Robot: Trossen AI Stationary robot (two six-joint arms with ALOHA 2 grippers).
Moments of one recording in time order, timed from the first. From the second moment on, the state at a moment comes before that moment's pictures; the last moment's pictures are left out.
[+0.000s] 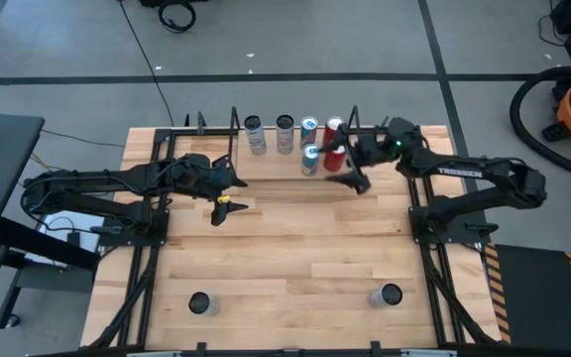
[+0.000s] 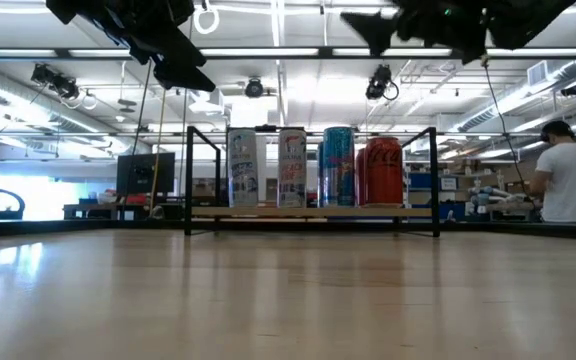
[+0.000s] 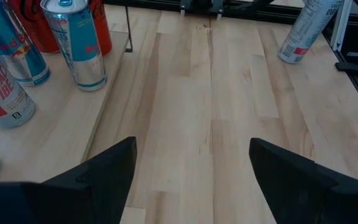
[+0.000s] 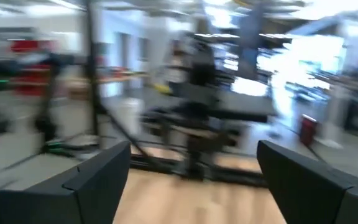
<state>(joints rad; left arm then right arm) 0.16 1.01 0.76 -0.28 0.09 -0.01 -0.45 1.15 0.70 0.61 -0.70 0.04</state>
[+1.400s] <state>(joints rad) 0.16 1.01 0.76 -0.28 0.09 -0.04 0.18 0.99 0.70 0.01 -0.52 0.09</state>
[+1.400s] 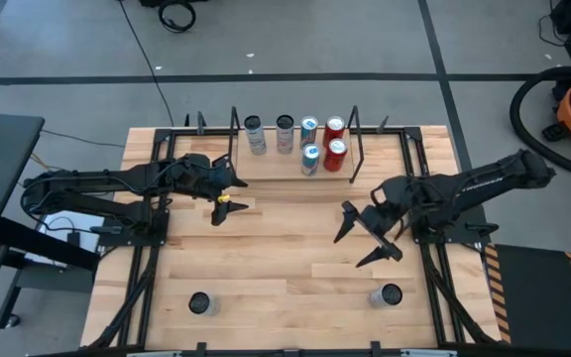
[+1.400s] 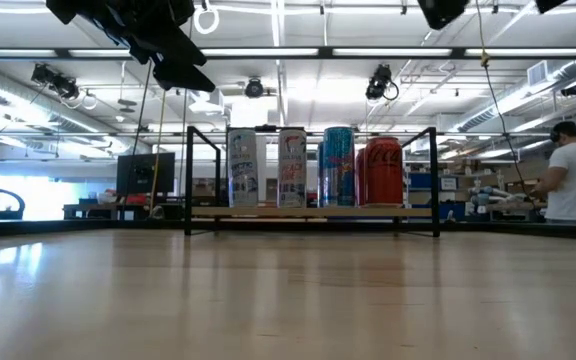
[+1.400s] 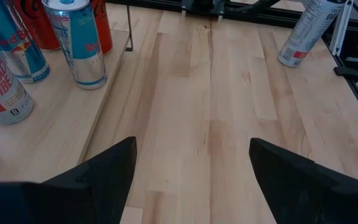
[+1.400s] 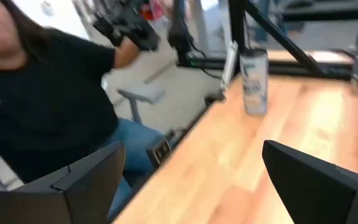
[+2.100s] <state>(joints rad) 0.16 1.01 0.76 -0.28 0.09 -0.04 0.46 0.82 0.70 -0.39 -0.28 0.42</state>
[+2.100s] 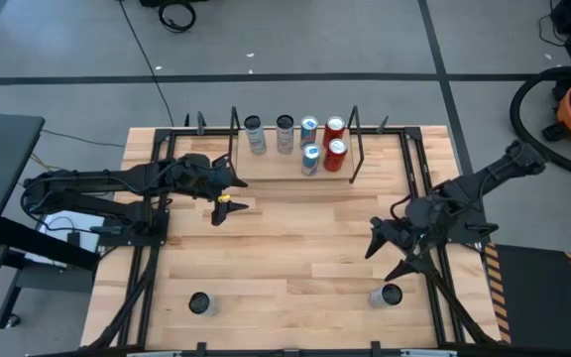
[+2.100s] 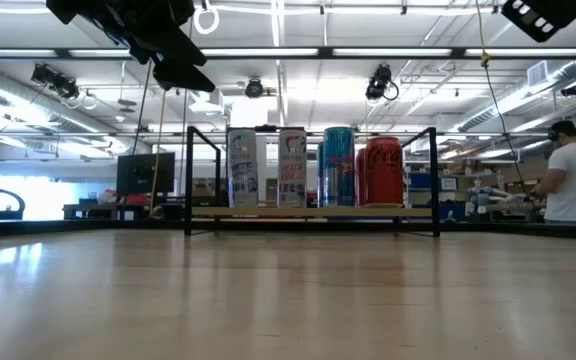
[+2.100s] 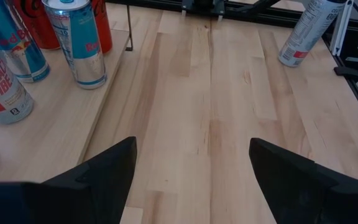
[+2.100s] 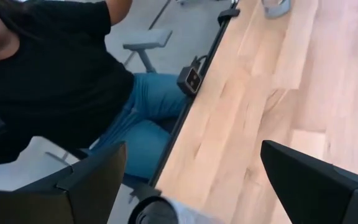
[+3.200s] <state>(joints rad) 0.16 1.01 0.76 -0.27 0.09 -0.13 1.04 0.87 0.70 -0.50 0.39 0.51</state>
